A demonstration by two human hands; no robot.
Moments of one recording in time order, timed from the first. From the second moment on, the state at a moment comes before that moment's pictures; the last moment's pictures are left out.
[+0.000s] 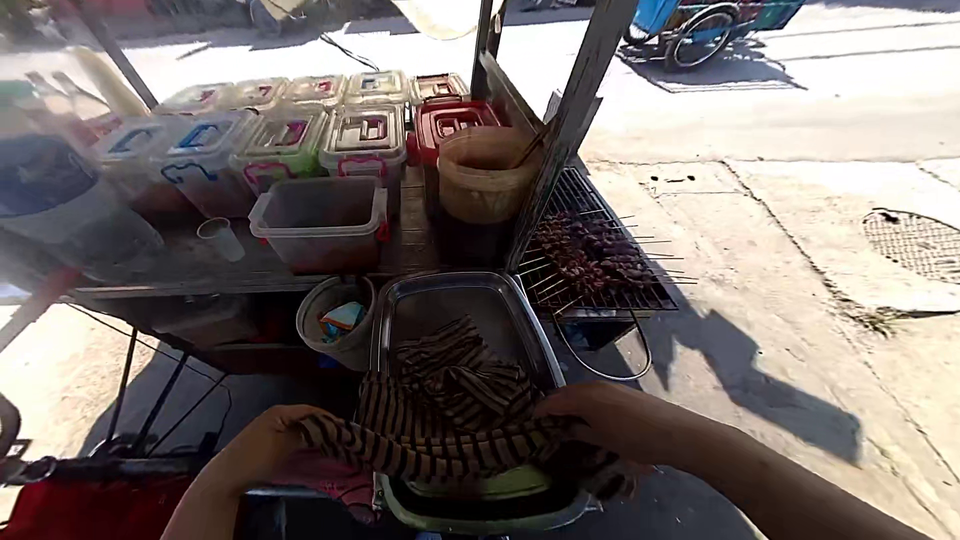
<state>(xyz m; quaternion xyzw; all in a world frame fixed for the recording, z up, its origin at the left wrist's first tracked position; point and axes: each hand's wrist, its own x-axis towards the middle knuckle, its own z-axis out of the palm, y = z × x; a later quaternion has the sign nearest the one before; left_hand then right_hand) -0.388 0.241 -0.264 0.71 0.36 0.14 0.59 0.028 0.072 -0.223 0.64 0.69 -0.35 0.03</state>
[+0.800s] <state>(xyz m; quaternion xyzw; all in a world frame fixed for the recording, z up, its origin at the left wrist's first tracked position) -0.156 0.215 -0.178 0.40 0.44 0.27 0.76 -0.055 0.165 -0.232 0.49 0.33 -0.60 -0.54</state>
